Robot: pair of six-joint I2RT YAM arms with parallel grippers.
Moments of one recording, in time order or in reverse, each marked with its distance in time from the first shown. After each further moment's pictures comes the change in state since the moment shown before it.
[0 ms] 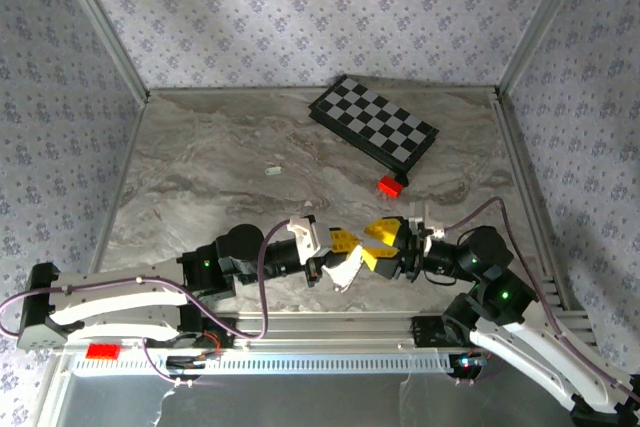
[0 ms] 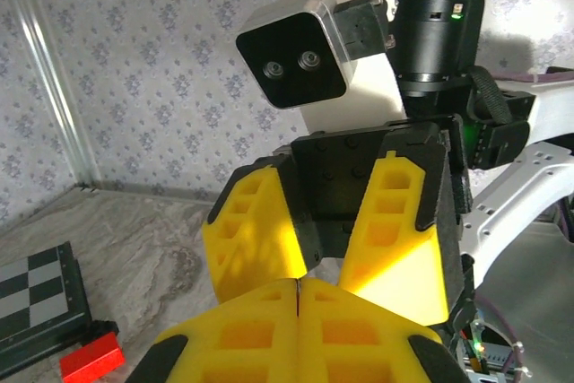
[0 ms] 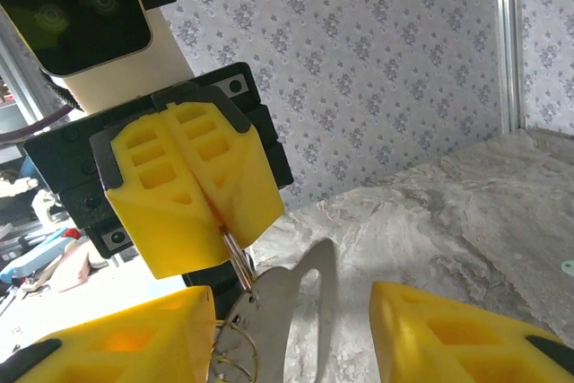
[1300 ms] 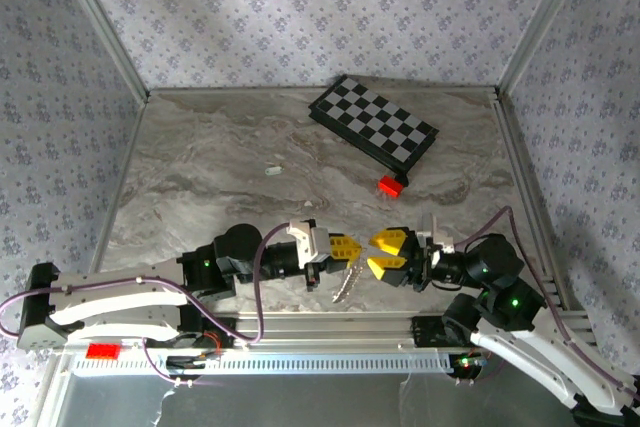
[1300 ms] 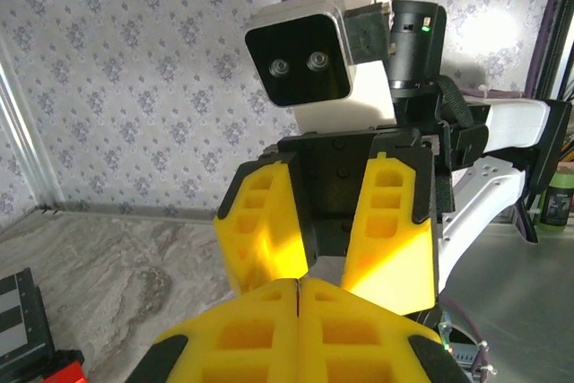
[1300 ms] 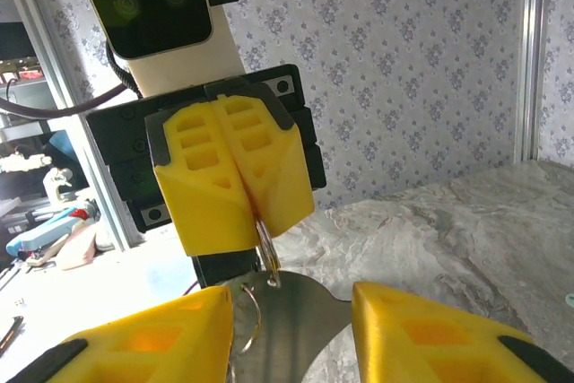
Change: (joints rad) left arm 0.000 0.000 0.000 0.032 0.082 0.000; right arm 0.045 -0.079 0.011 -0.062 0.005 -0.080
